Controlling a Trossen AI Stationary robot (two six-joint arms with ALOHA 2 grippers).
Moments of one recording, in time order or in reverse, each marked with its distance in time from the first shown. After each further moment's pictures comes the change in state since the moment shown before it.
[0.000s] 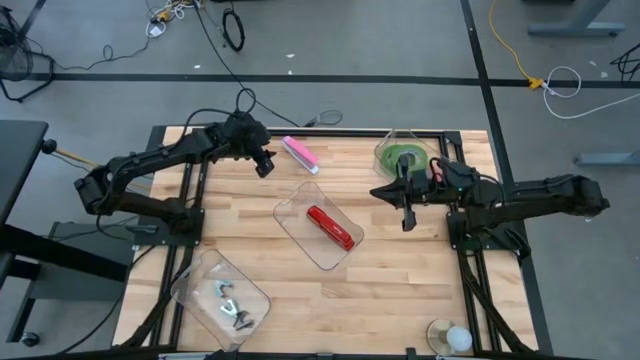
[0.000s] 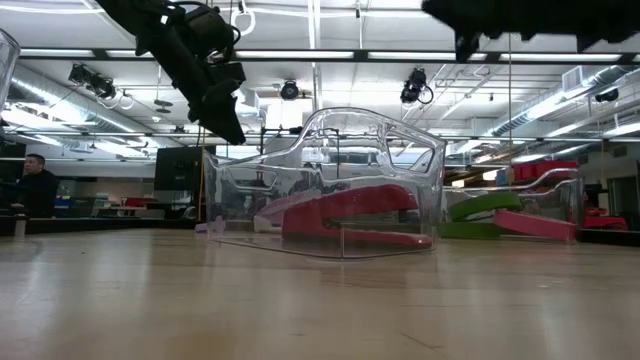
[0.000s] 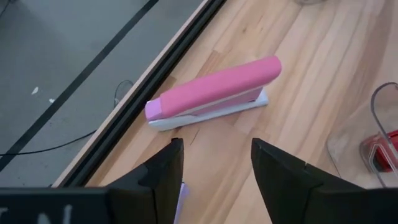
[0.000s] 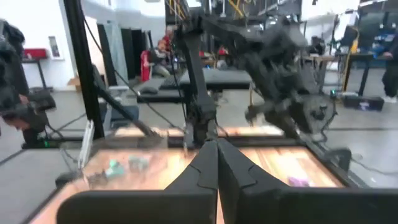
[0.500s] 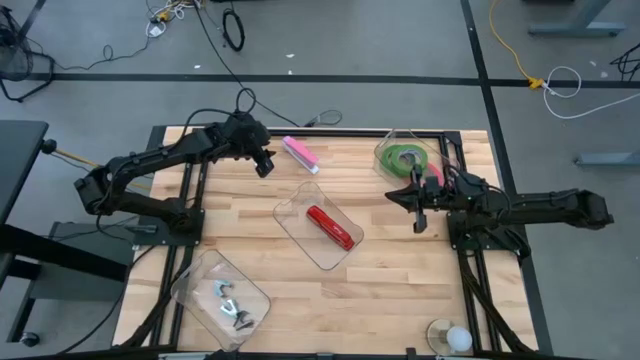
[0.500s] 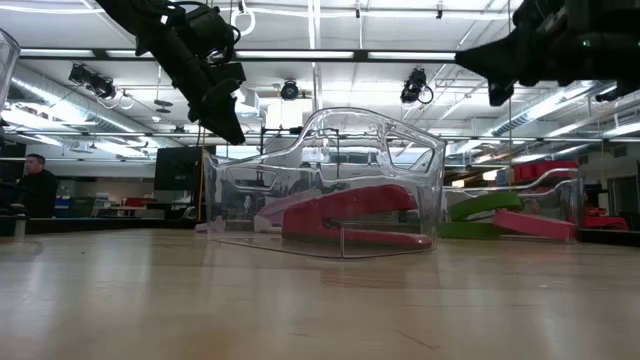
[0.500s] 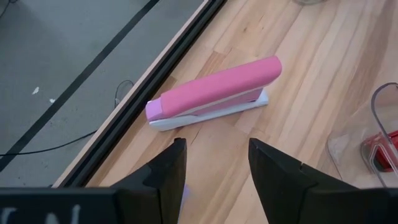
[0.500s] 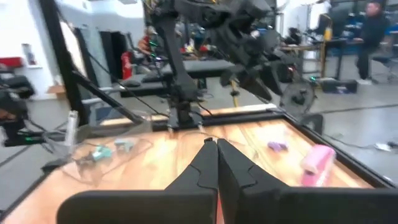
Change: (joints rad) left arm 0.000 0.000 0.000 0.000 -0.001 0.000; right arm -0.065 -0.254 -0.292 0.030 0.015 0.061
